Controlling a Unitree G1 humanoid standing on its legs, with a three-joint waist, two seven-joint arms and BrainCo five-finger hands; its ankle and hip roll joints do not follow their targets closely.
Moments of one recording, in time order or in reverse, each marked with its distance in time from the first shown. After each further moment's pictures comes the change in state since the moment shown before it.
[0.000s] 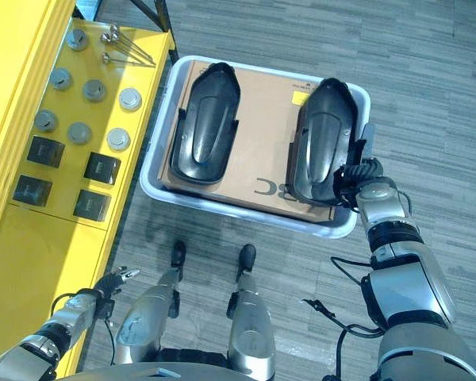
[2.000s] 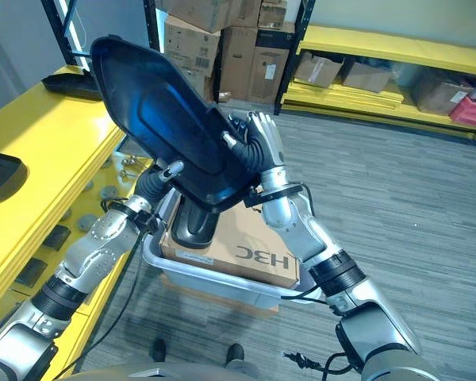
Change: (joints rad) left arm -0.165 0.025 -0.054 -1.110 -0.335 0.133 0.176; right arm 0.251 0.216 0.148 -0.956 -0.509 -0.417 -0.339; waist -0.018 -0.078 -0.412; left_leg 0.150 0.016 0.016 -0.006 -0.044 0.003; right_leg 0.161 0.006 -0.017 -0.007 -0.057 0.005
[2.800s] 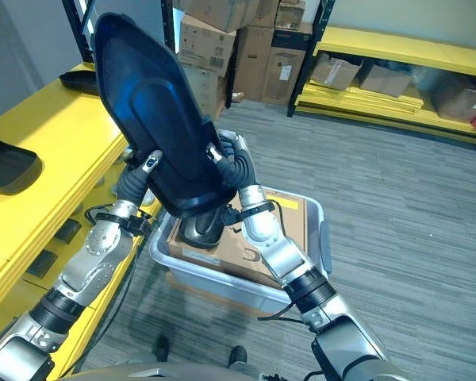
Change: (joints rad) left arm 0.084 -0.001 -0.008 0.000 0.213 -0.251 0.204; right arm 0.099 0.148 0.036 0.000 0.285 -0.063 0.114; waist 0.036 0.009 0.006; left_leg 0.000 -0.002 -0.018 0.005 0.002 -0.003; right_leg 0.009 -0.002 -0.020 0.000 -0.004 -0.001
